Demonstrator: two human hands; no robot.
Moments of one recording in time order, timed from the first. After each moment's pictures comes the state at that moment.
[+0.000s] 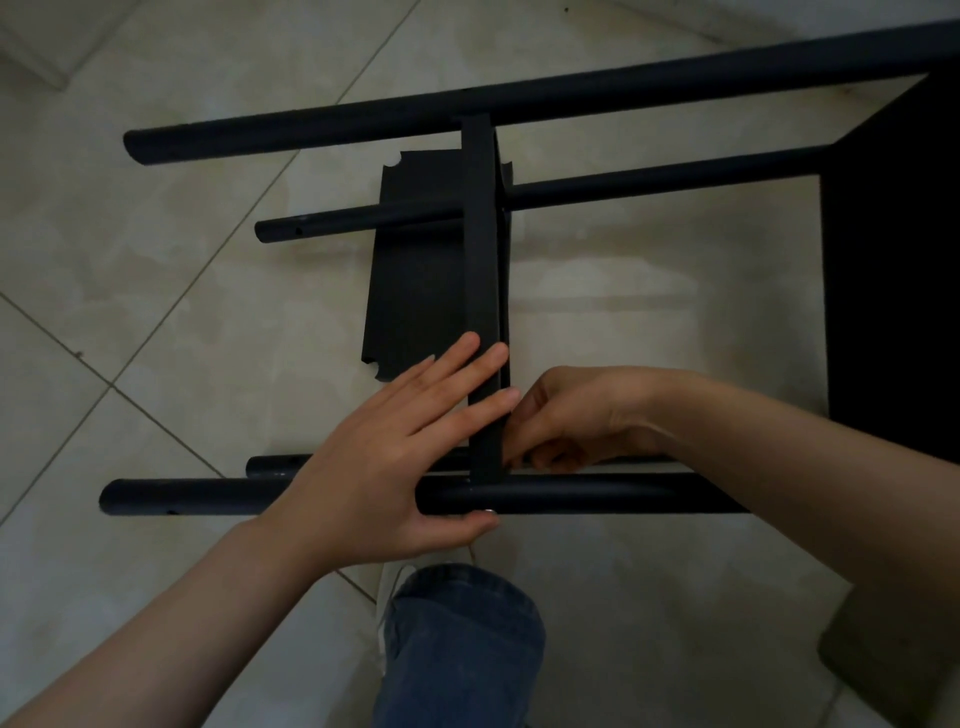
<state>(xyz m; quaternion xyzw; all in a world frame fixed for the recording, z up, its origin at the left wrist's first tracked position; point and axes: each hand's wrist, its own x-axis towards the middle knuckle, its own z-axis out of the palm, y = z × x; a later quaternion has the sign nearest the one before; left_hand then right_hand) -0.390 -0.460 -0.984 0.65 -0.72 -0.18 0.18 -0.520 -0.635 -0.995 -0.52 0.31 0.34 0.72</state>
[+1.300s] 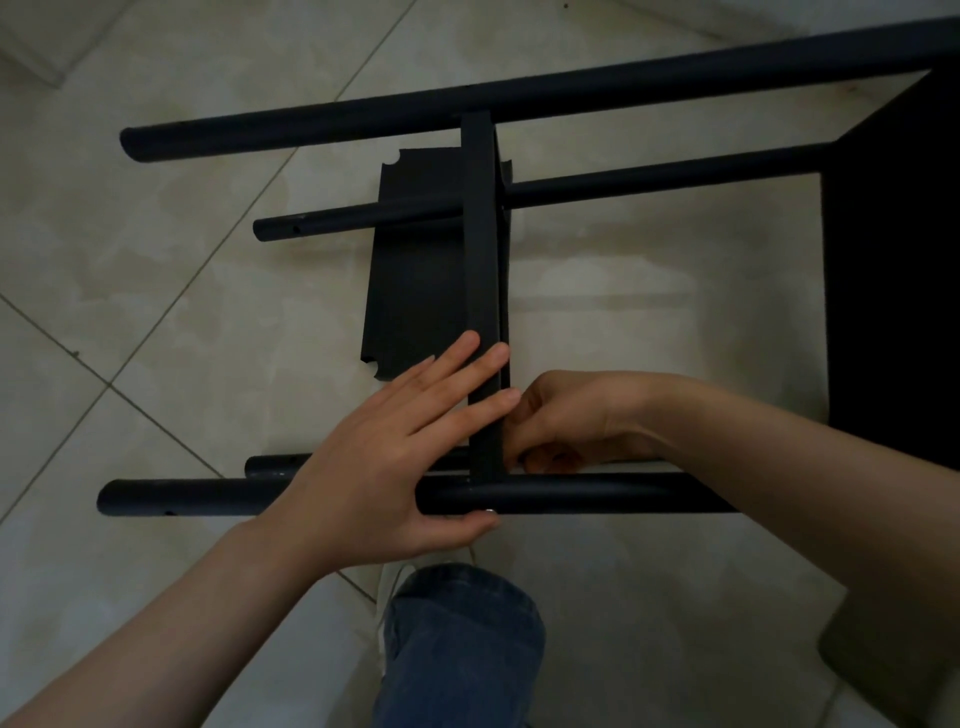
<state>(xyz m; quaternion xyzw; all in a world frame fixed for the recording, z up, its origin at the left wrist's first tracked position) -0.391 -0.459 -0.984 0.65 -0.71 -0.18 0.19 -0.519 -0.632 -0.995 -0.54 0.30 0.34 0.71</state>
